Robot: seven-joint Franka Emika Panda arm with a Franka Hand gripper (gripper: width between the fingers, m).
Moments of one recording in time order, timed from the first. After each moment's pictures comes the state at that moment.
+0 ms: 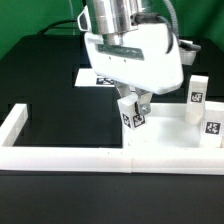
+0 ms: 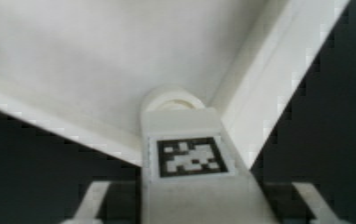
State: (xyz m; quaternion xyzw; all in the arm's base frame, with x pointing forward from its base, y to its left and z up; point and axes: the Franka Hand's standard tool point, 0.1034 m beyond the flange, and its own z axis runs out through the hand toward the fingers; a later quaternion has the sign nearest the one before) arm 0.666 -0.019 0.083 -0.80 0.59 -0.01 0.12
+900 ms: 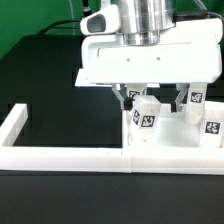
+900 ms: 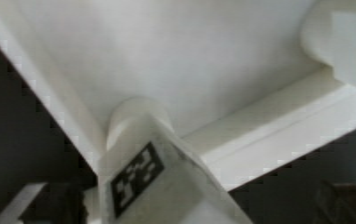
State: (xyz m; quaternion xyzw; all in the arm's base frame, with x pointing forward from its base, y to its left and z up) arm 0.664 0.006 0.081 -0.98 0.18 -0.07 0.07
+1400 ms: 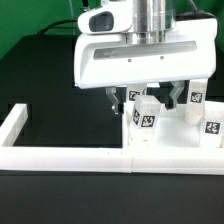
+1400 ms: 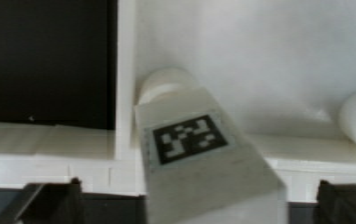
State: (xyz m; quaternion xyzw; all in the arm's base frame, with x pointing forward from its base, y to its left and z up) arm 0.667 0.001 0.083 -1.00 -0.03 -0.07 0.03
